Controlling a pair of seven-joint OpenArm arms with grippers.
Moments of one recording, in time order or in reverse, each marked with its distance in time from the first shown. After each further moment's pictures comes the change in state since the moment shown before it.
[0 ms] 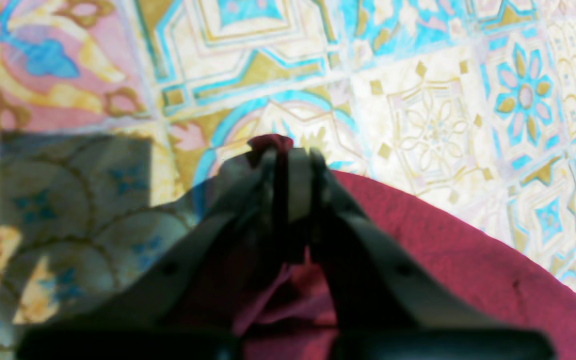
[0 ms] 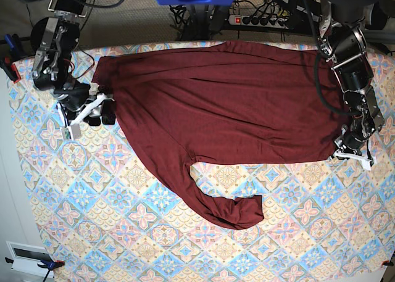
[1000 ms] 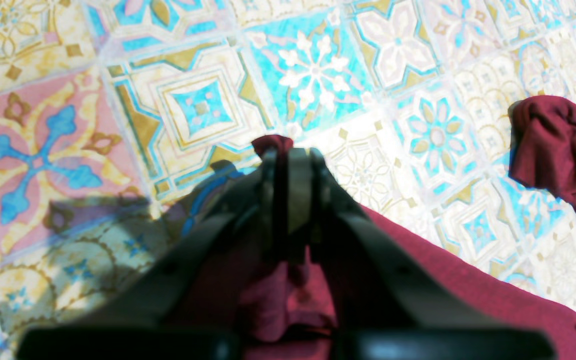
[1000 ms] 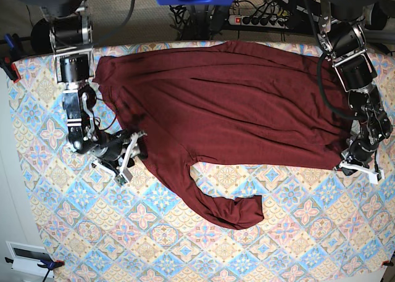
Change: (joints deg) left arm 2.1 0.0 -0.3 14.5 -0.1 -0.1 4.0; right arm 28.3 3.9 -30.5 -36.0 -18.6 8.8 17.5
